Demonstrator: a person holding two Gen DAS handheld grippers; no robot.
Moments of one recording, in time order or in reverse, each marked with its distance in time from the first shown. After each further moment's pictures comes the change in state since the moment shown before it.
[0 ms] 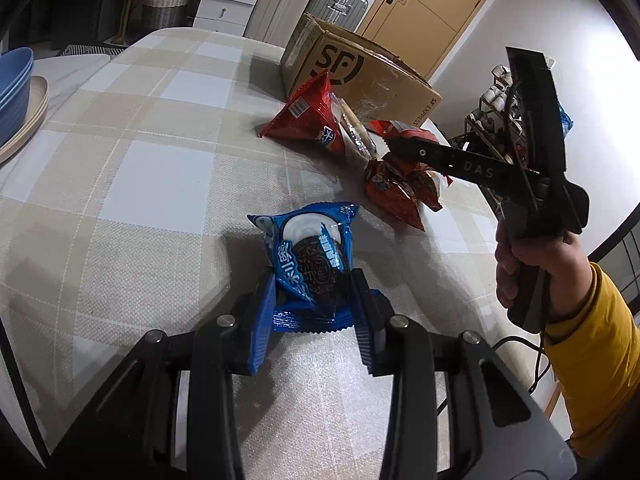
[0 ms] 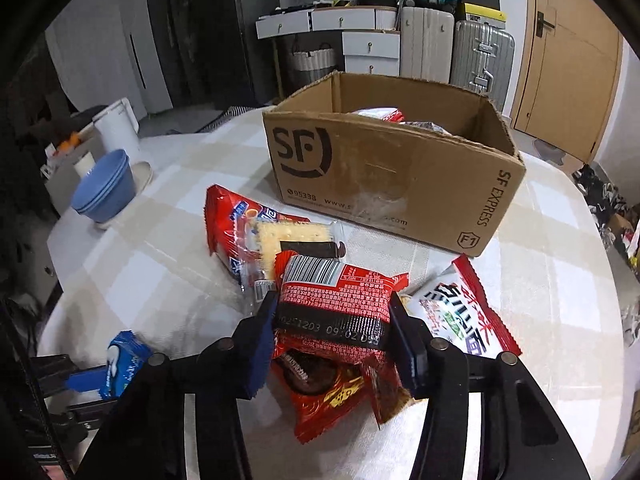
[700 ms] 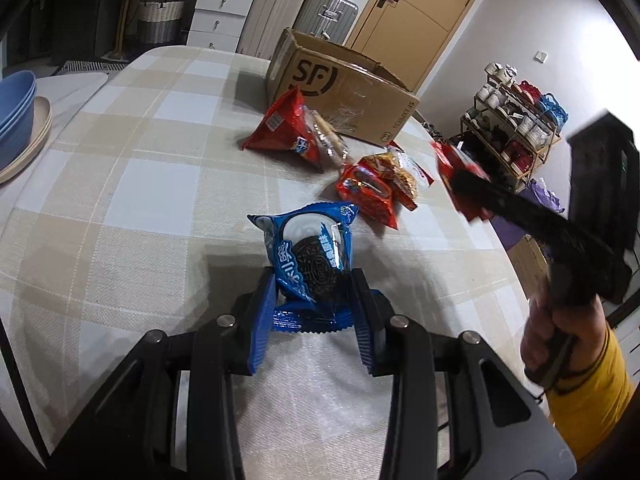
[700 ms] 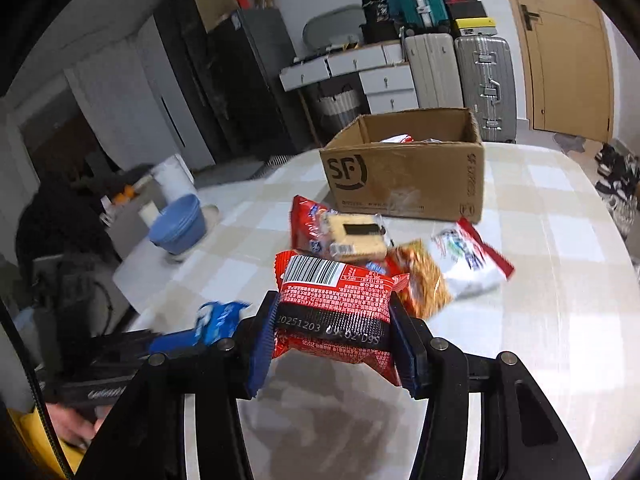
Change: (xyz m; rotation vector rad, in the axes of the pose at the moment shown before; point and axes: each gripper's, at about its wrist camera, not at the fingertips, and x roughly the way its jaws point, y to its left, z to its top) left arm -0.024 -0.028 -0.006 0.039 -0.029 0.017; right arm -0.107 0.000 -0.073 0.136 -0.177 0.211
